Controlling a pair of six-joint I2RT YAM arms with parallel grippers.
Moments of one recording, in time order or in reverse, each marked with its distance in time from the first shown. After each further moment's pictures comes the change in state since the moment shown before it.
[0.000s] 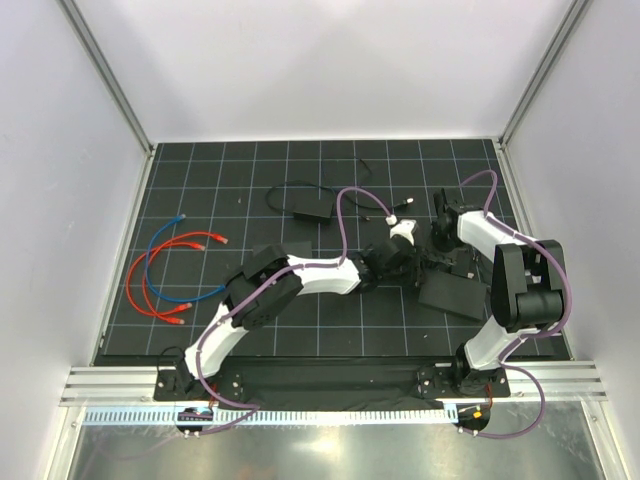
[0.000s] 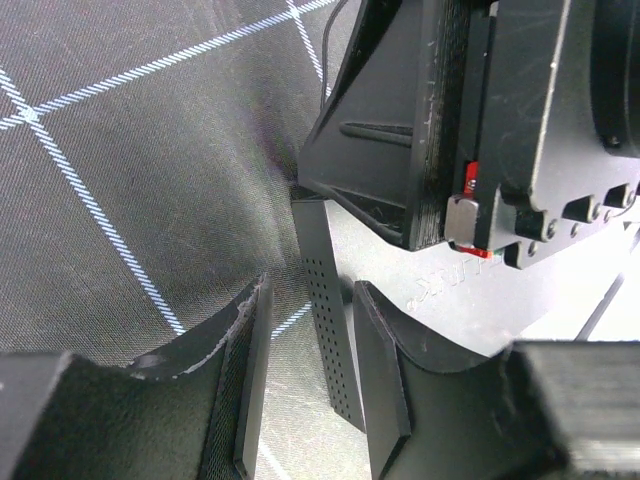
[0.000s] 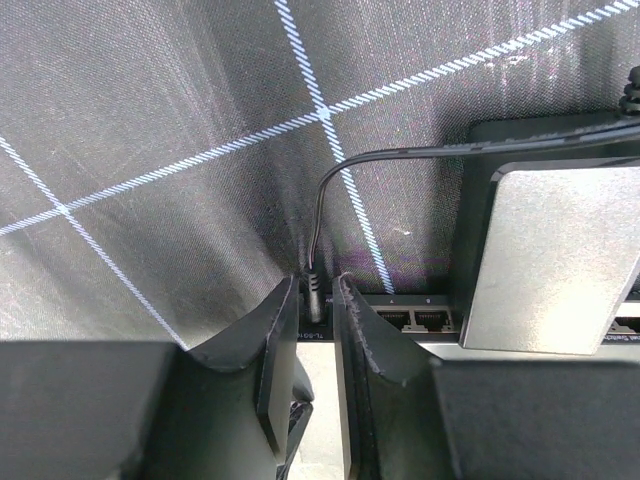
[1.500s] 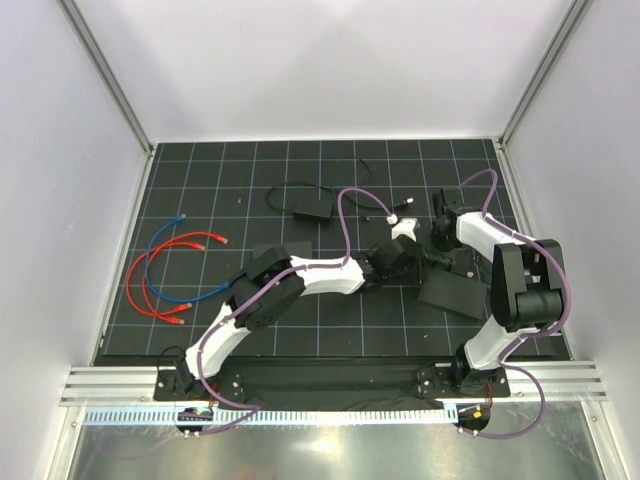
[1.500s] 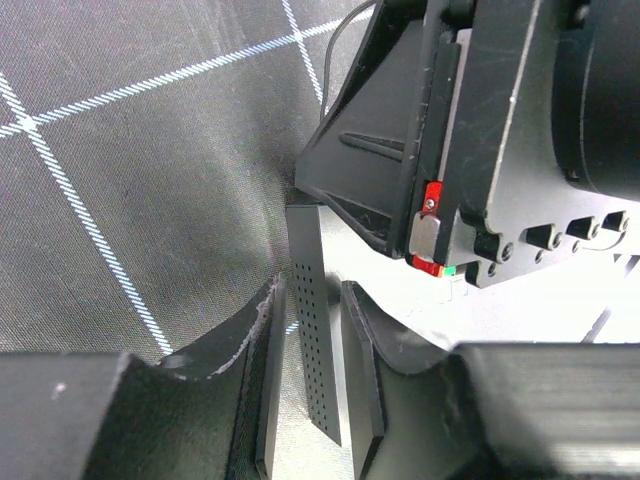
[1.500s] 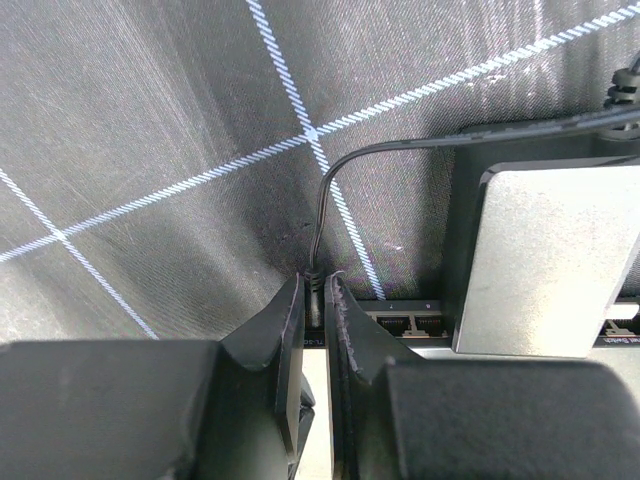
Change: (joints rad) left arm -0.010 0.024 0.054 -0.041 -0.062 -0.056; right arm 0.000 0.007 -0.010 0.038 0.044 0.025
